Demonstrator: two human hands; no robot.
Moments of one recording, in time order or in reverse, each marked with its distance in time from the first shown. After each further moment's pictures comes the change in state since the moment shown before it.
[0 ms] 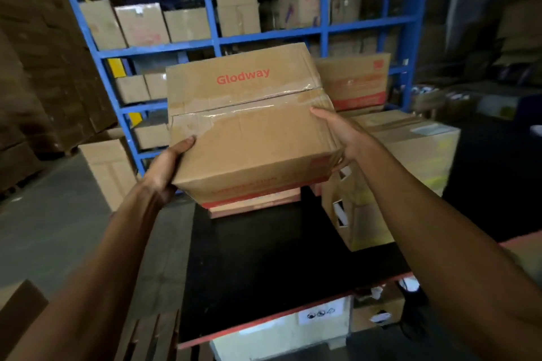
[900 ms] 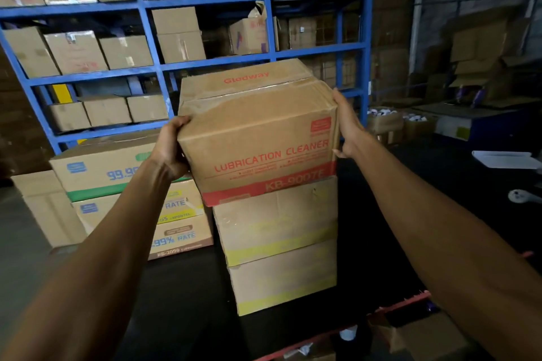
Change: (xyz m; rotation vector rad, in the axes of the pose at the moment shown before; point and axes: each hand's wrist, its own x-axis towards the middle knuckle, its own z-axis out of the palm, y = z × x) left_hand 0.120 0.026 0.430 -0.110 -0.023 -0.068; right_hand 0.103 -0.053 -0.401 0.132 0.154 -0.105
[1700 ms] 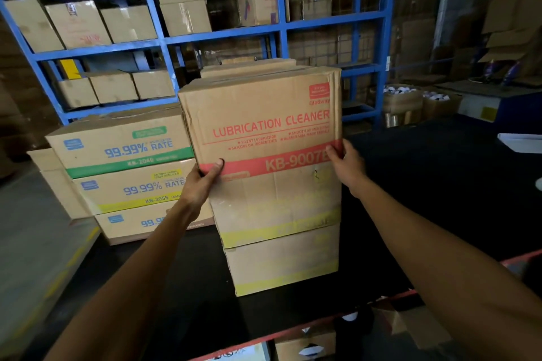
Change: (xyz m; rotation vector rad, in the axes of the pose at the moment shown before) left_hand 0.027 -0.152 -0.002 0.324 0.069 0.224; right_hand 0.093 0.158 -0.025 -0.367 0.082 -0.241
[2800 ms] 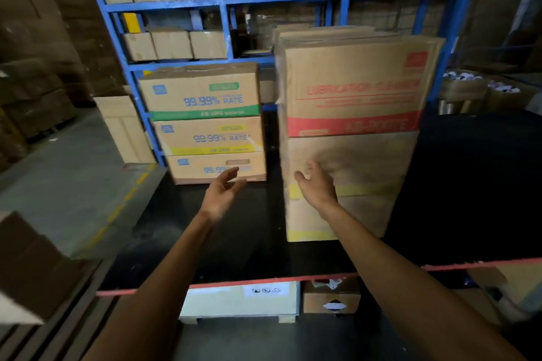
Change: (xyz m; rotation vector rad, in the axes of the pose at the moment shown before) left_hand -0.135 -0.062 -0.135 0.130 0.090 -0.117; right_hand -0.190 -0.033 0.190 -0.261 -0.251 0.022
